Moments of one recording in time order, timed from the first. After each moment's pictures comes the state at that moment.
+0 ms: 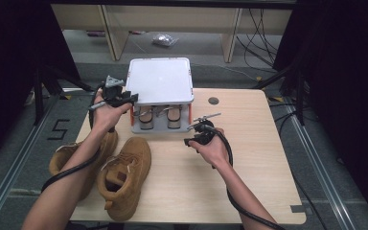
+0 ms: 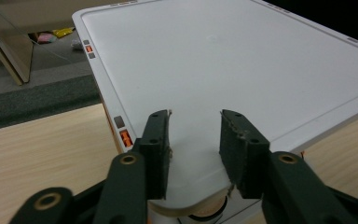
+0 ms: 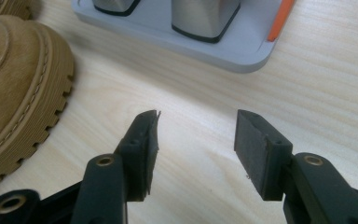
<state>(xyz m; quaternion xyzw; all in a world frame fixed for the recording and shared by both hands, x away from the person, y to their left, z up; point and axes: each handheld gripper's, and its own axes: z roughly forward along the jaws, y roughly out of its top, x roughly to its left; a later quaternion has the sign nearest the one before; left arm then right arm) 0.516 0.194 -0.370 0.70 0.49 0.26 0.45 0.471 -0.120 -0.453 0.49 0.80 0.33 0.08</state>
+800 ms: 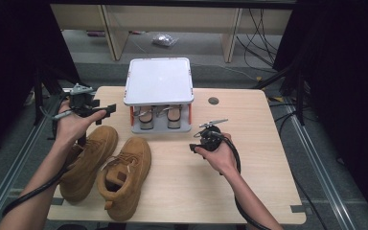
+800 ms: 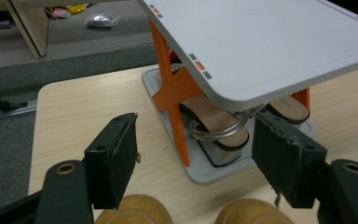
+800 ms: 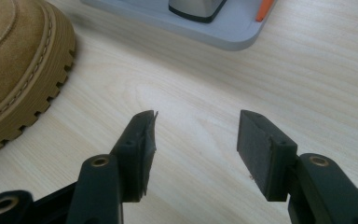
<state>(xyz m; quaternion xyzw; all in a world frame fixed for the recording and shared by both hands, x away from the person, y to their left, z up) 0.462 0.263 -0.358 0.70 0.52 0.25 0.42 0.449 -0.140 -0.450 0.48 0.81 0.33 0.09</state>
